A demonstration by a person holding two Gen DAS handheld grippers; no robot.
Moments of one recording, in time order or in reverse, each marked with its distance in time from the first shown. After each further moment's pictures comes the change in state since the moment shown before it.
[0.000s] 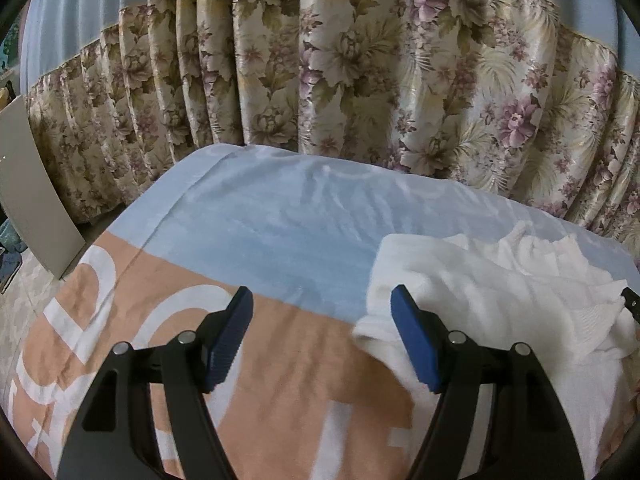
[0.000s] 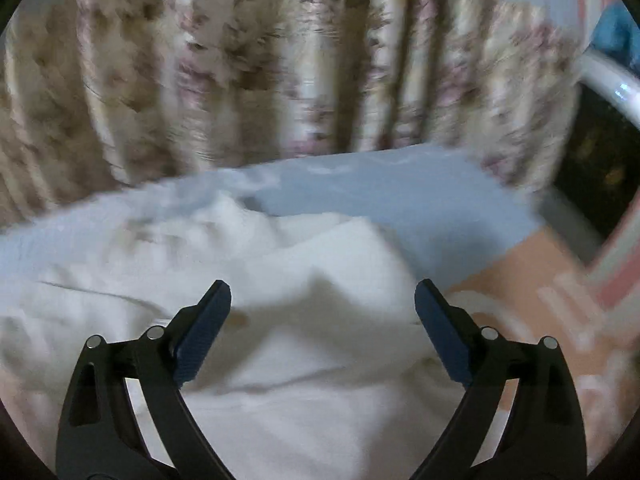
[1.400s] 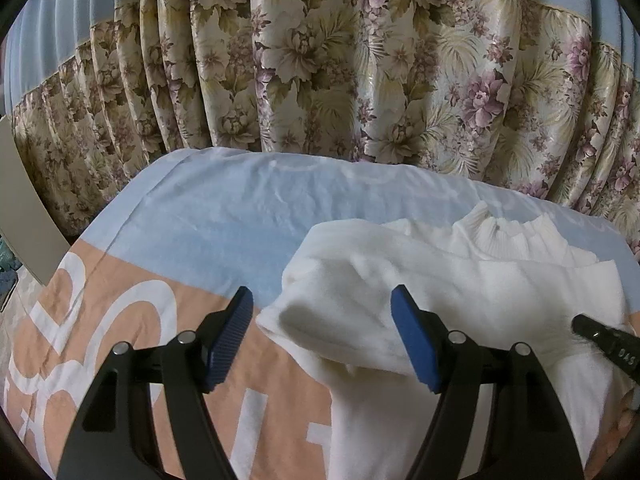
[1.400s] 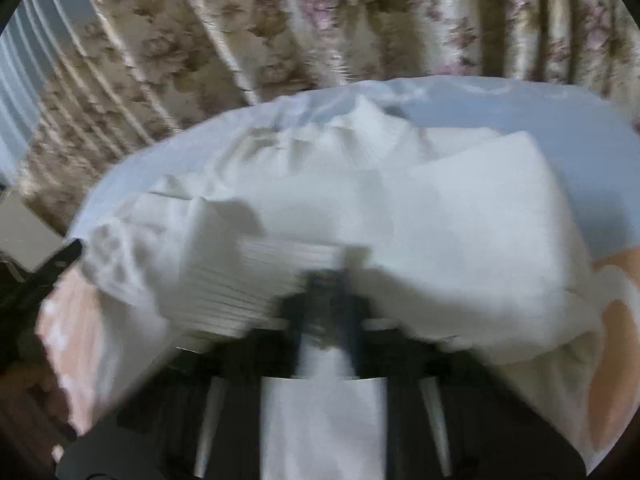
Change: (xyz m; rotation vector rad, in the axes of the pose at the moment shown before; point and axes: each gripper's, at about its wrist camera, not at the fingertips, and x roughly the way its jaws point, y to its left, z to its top) left arm 0.002 -0.058 -0.008 0.061 0.006 -0.024; right arm 0.031 0.005 -0.023 -0.128 0.255 0.498
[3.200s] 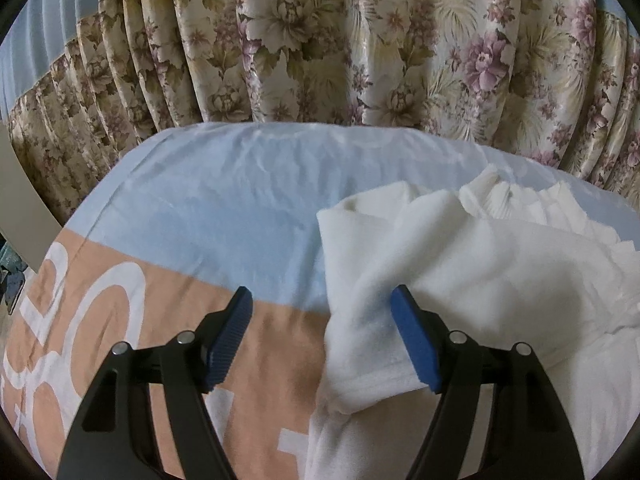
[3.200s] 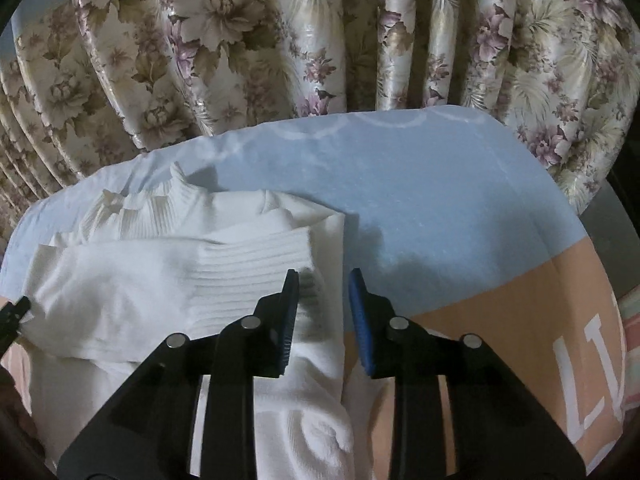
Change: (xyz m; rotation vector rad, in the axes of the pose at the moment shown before) left arm 0.036 -0.019 -0.011 0.035 0.088 0.029; right arm -0.047 -0.103 0.024 0.073 -0.074 -0.331
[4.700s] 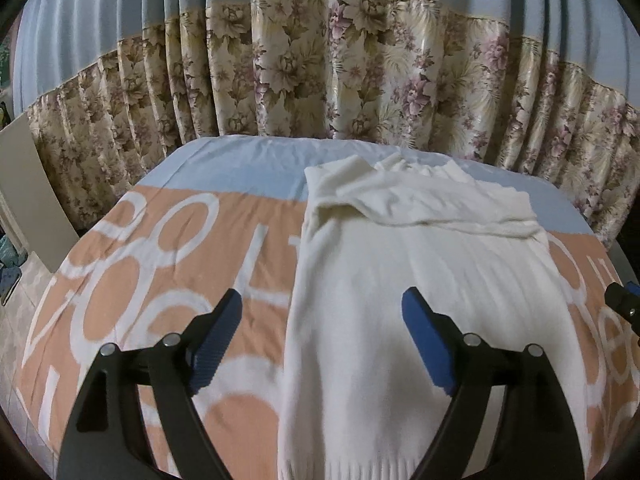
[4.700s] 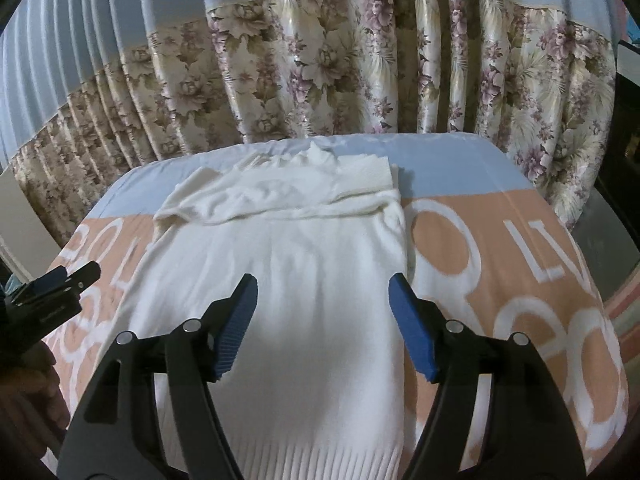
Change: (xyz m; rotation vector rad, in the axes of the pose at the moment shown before) left arm -0.220 -0.004 -0.142 0.000 -0.137 -0.071; right arm -0.222 0.045 -0.167 -0.107 -0.160 0.151
